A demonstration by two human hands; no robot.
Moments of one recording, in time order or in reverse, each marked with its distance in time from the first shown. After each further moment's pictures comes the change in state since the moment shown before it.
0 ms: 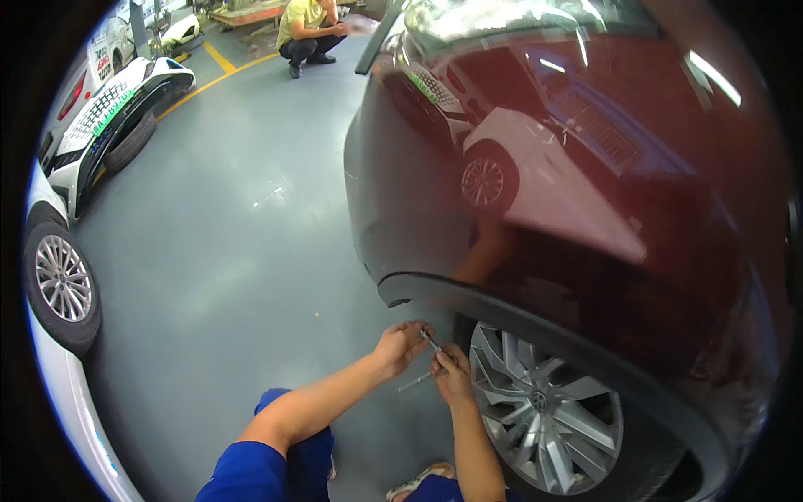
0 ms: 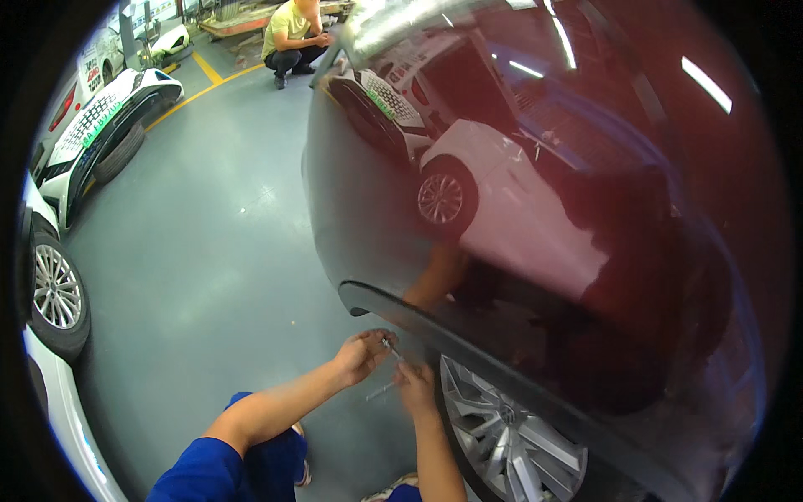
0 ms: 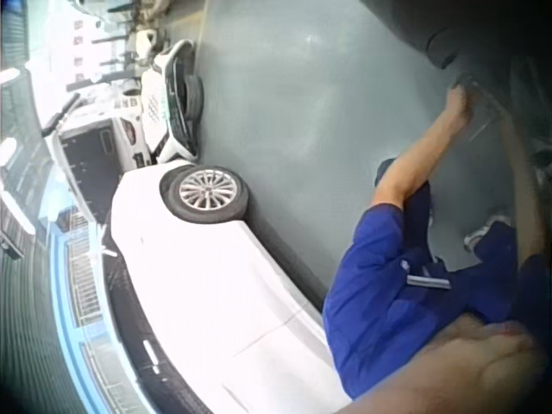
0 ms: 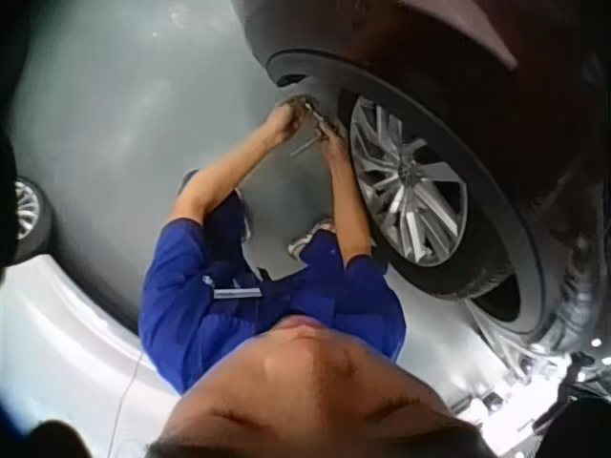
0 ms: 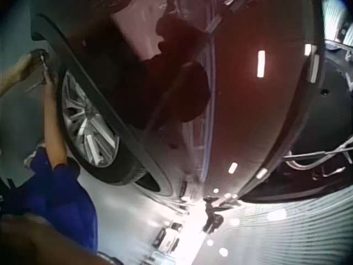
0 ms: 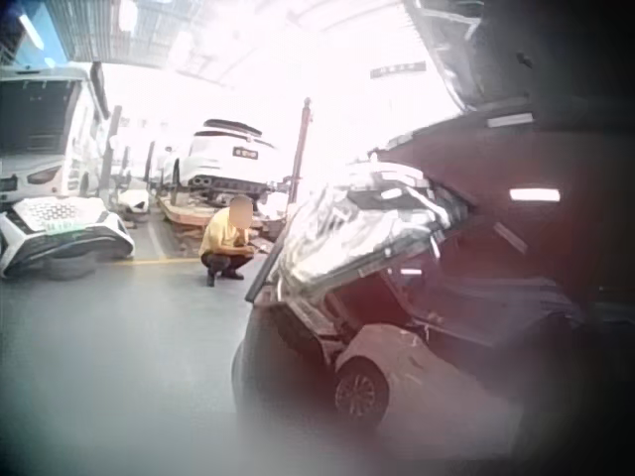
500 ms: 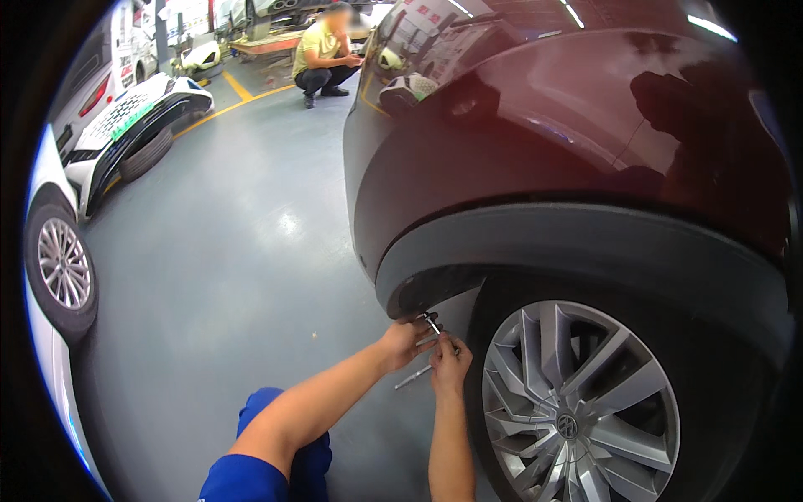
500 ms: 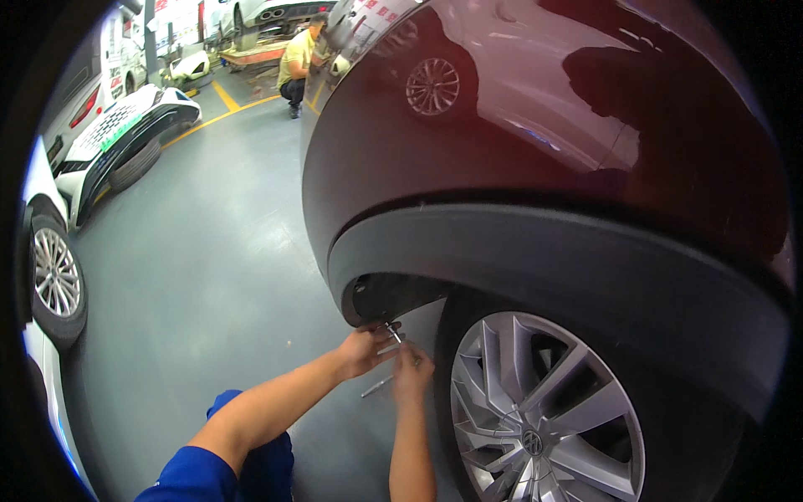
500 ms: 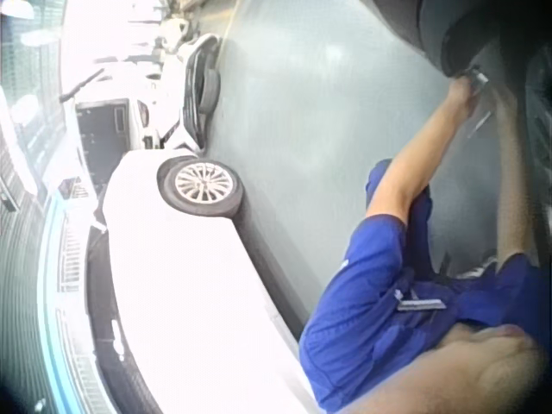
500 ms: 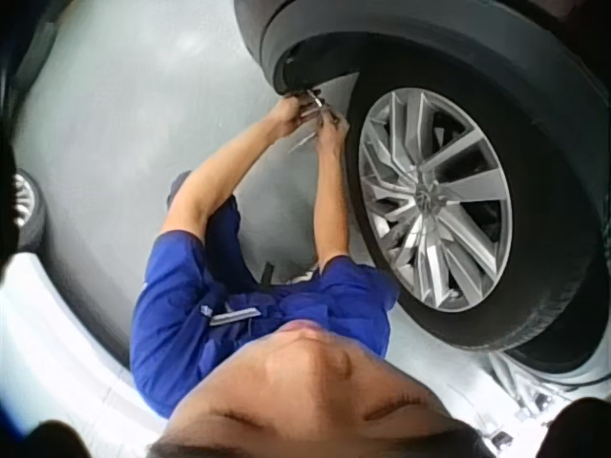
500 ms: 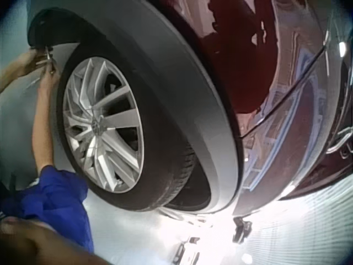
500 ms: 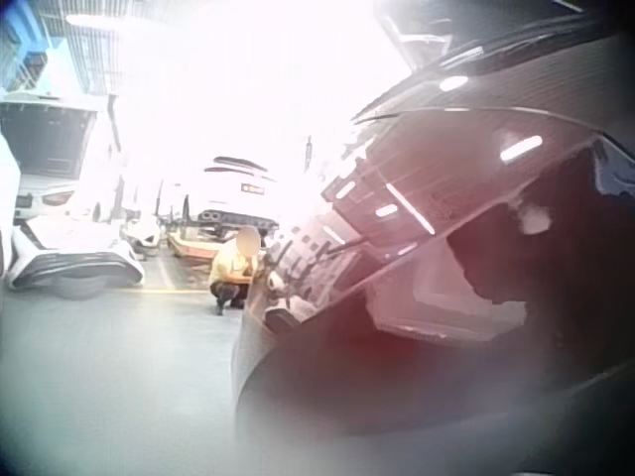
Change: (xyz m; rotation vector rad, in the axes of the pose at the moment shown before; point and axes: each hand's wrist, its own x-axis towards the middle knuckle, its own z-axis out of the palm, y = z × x) left_hand 0.078 0.009 -0.014 0.260 -0.075 0.070; right_hand 0.108 0.053 0.000 0.017 0.152 -0.282
